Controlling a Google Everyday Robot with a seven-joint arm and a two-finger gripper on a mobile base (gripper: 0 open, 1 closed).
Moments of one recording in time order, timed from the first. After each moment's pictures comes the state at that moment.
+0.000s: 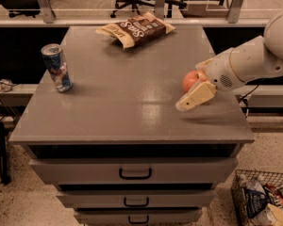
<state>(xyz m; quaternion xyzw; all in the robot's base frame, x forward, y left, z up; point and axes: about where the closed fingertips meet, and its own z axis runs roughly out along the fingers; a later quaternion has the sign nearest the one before) 0.574 -0.145 0.859 -0.50 0.78 0.13 0.35</state>
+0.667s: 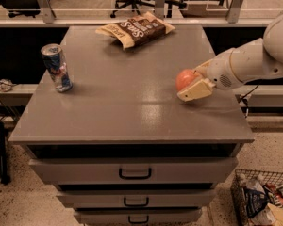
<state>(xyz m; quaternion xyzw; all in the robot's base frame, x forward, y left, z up) 0.591 -0.150 0.856 -0.48 0.78 0.12 0.37</state>
